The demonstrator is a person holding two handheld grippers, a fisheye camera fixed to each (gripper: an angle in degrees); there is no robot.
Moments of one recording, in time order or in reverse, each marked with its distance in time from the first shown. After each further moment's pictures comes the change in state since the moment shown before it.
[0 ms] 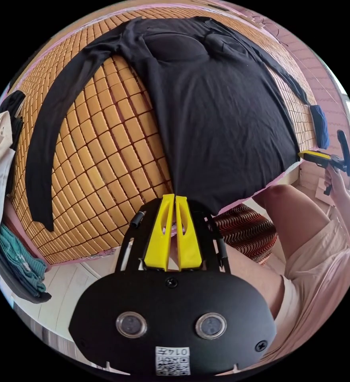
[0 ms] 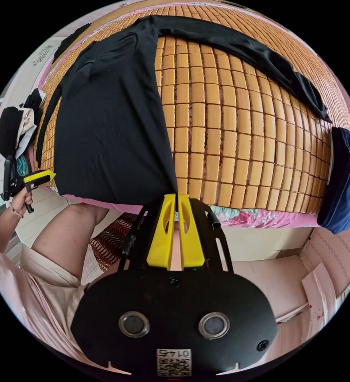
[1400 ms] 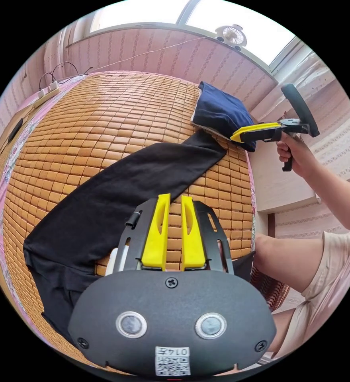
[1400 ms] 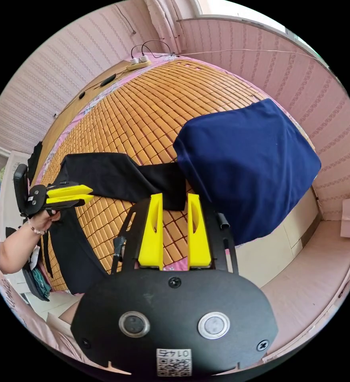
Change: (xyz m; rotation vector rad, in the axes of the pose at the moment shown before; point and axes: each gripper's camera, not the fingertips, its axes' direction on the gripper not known) left arm 0.422 -0.267 0.009 0.334 0.022 1.038; right arm 0.137 0.139 -0.034 0.565 -0.017 0.527
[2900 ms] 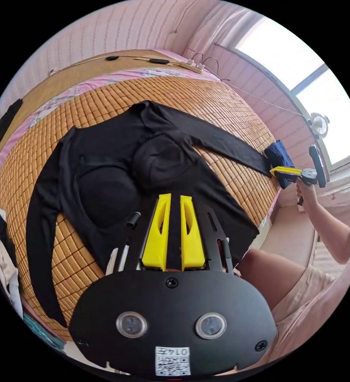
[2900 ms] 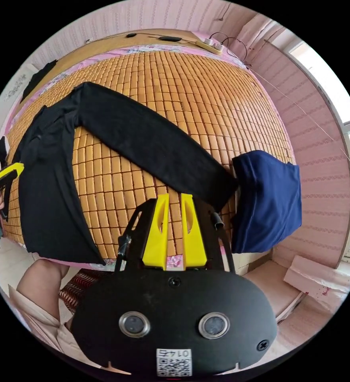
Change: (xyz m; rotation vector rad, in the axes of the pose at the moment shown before) left arm 0.038 0.380 -0.223 0.174 -0.186 -0.863; right arm -0.257 -0.066 -0.024 -0.144 0.231 -0.488
